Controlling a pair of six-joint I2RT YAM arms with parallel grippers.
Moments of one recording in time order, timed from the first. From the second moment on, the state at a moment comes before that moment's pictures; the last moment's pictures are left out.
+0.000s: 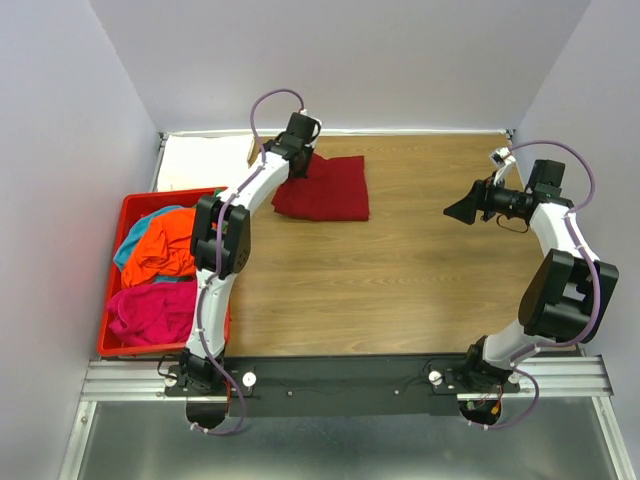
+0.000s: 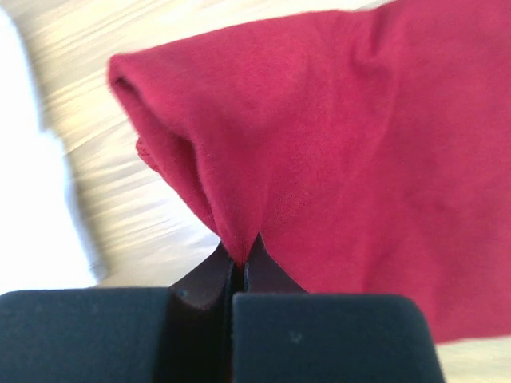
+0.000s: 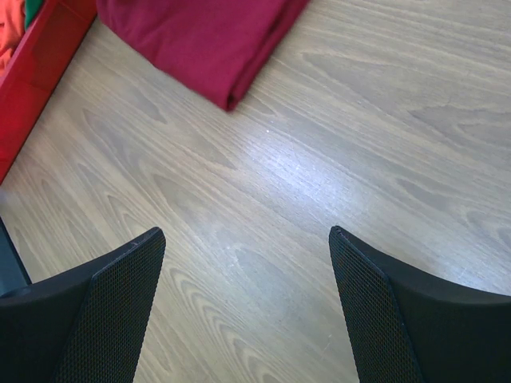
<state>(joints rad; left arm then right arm) -0.42 2.24 2.01 -0.57 -0.19 0.00 -0.34 1.58 1.13 -0.45 -1.08 -0.39</state>
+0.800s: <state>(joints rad) -0.27 2.24 2.04 -0.55 -0.55 0.17 -0.34 1.55 1.13 -0.48 -1.11 -0.40</state>
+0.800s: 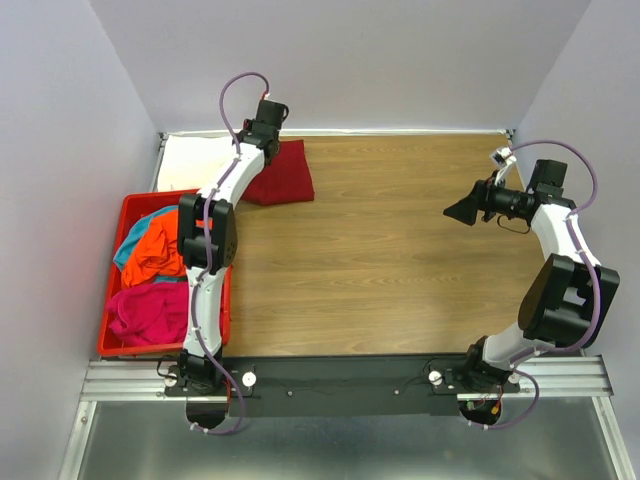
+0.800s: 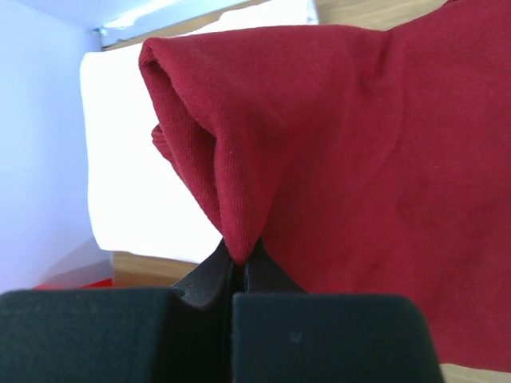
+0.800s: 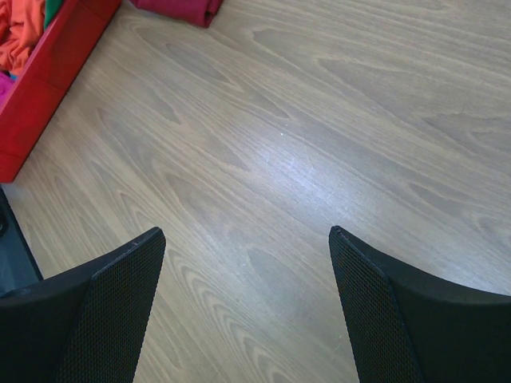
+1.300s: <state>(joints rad) -0.26 2.21 2.05 -0.46 -0.64 0.28 -0.35 1.55 1.13 -0.52 -1.12 -0.42</state>
